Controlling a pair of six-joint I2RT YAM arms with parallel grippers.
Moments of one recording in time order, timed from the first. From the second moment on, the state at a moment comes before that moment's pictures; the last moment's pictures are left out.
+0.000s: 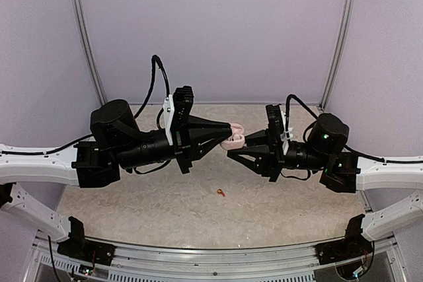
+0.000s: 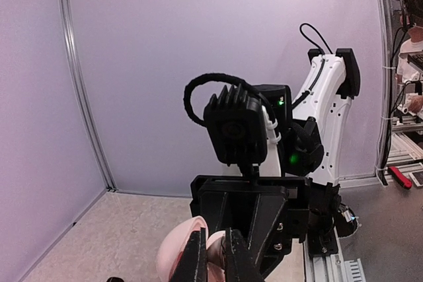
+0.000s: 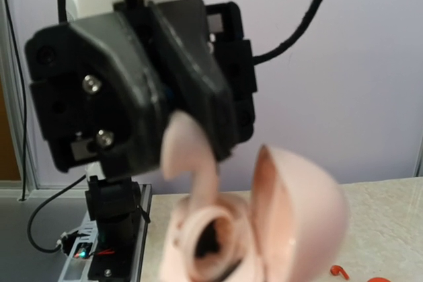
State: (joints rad) left arm -1.20 1.27 0.97 0.45 0.15 0.14; right arm 1.00 1.15 0.70 0.59 -0.50 0.05
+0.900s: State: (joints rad) left arm -1.20 1.27 0.97 0.40 0.20 0.16; right arm 1.01 1.14 0.70 0.59 -0.52 0.05
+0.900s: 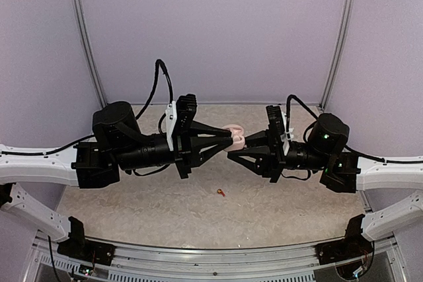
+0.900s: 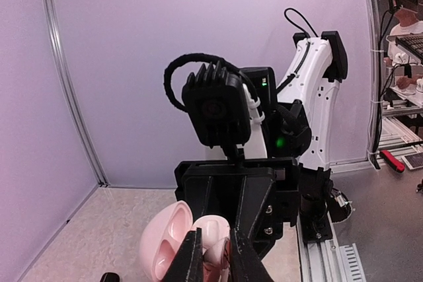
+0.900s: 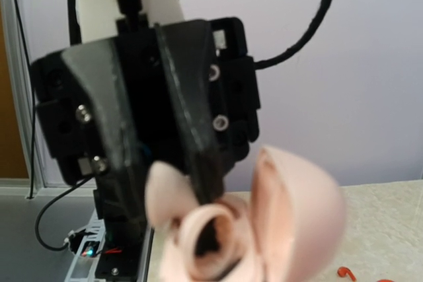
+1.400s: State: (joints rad) left arm -1.20 1.19 0.93 0.36 0.14 0.19; right arm 1.01 1.13 0.70 0.60 -0.51 0.04
